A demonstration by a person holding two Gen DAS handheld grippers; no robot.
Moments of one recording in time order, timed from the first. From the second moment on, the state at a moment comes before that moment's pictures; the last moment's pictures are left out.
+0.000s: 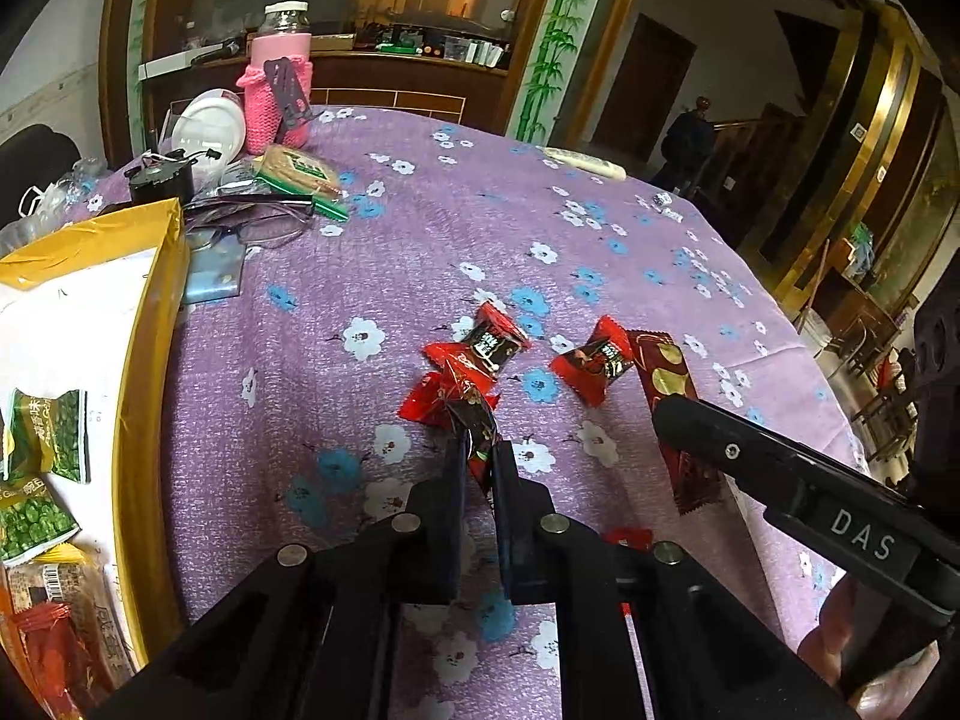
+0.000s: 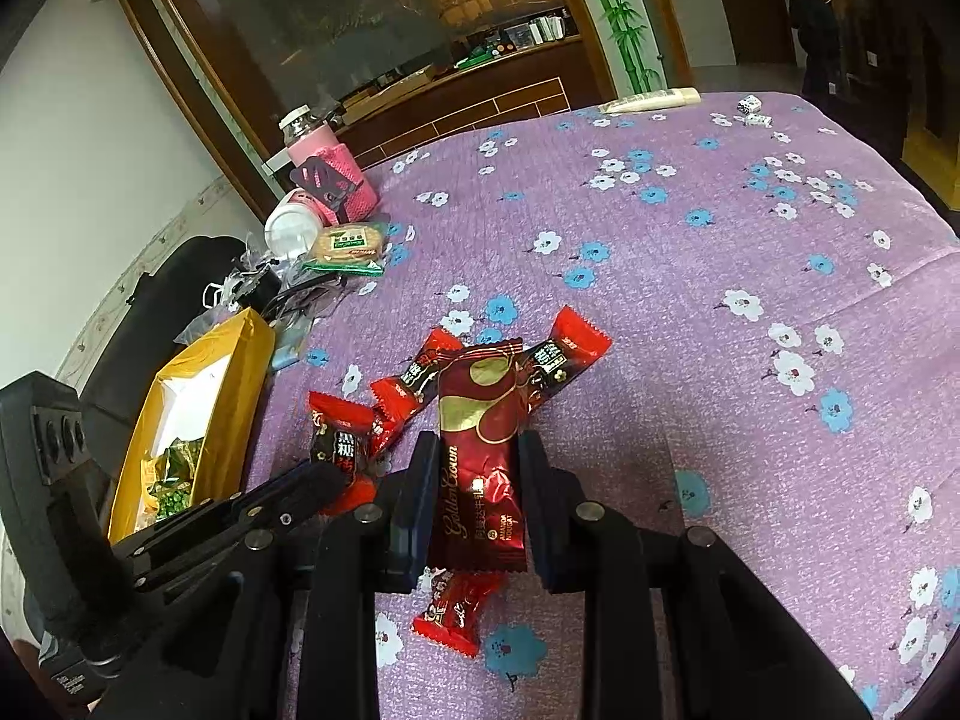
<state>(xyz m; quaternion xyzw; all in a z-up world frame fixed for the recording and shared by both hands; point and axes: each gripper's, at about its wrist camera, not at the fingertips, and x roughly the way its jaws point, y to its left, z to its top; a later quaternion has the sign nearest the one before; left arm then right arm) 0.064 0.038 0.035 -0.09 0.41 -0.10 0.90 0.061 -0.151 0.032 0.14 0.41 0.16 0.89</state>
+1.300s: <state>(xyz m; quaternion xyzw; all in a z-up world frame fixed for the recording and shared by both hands) 0.049 0.026 0.040 -0.08 0.40 -0.06 0.91 0.062 -0.154 0.034 0.14 0.40 0.15 0.89</state>
